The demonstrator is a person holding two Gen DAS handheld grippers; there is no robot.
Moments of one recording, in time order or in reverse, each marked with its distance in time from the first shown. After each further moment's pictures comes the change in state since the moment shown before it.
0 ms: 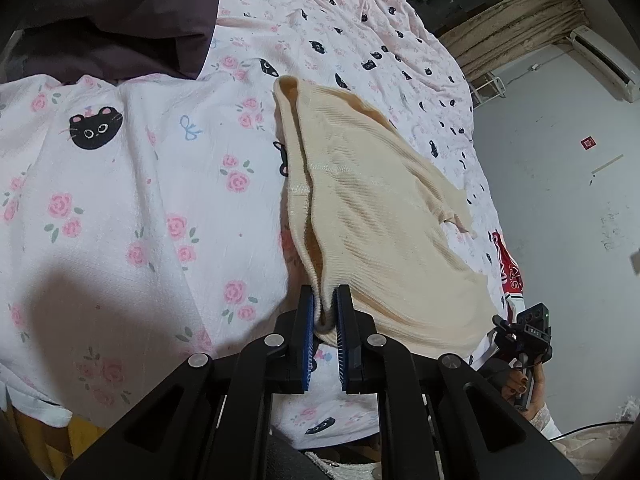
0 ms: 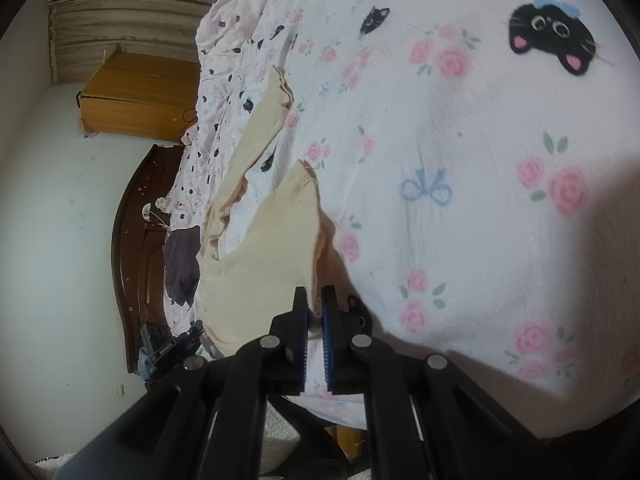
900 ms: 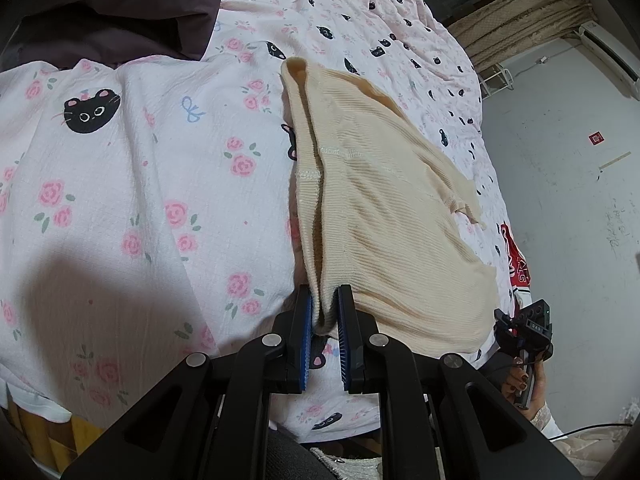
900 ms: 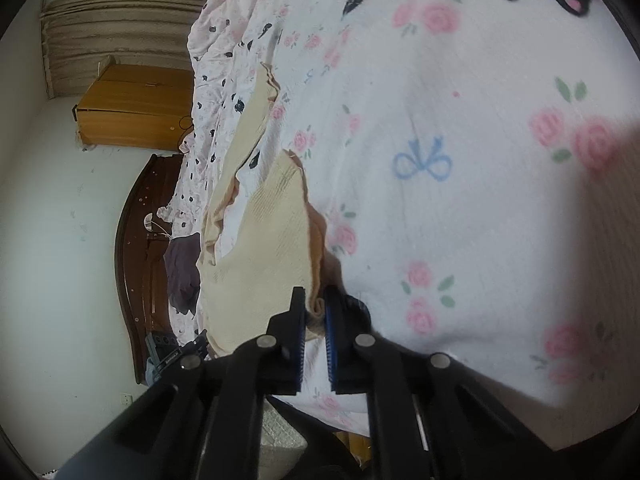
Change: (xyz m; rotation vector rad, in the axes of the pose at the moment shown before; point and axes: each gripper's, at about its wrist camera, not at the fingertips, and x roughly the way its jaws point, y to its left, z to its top) left arm 0.004 0.003 -0.004 -0.014 0.049 0.024; right arm 0.016 -0.010 -0.006 0.052 -0.008 0.013
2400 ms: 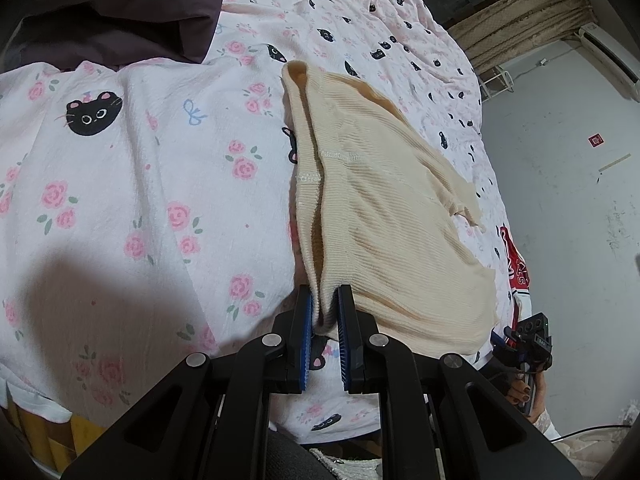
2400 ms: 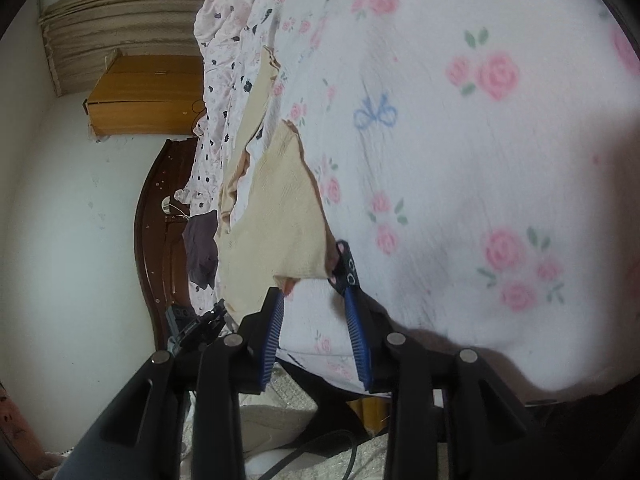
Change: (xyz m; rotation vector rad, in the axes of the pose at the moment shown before) left arm 0.004 -0.003 0.005 0.001 -0.005 -0.001; right arm -0.021 -0.016 -0.012 0.032 0.085 0.092
